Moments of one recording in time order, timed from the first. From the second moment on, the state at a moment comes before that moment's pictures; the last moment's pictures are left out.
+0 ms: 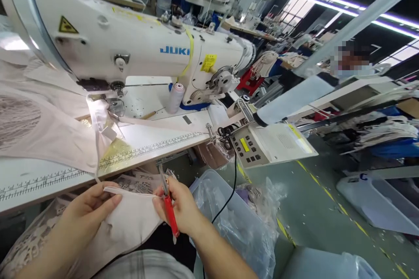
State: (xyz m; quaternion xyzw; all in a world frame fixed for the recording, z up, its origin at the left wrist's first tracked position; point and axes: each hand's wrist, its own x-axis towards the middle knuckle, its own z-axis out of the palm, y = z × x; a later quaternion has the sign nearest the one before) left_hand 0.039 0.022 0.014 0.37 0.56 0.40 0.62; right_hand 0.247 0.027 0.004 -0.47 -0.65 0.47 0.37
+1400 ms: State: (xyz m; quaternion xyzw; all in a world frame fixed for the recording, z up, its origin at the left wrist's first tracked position) left_hand 0.011 -0.005 0.013 0.64 0.51 0.25 0.52; right_hand 0.207 0.018 0.007 -0.41 -0.73 0.50 0.23
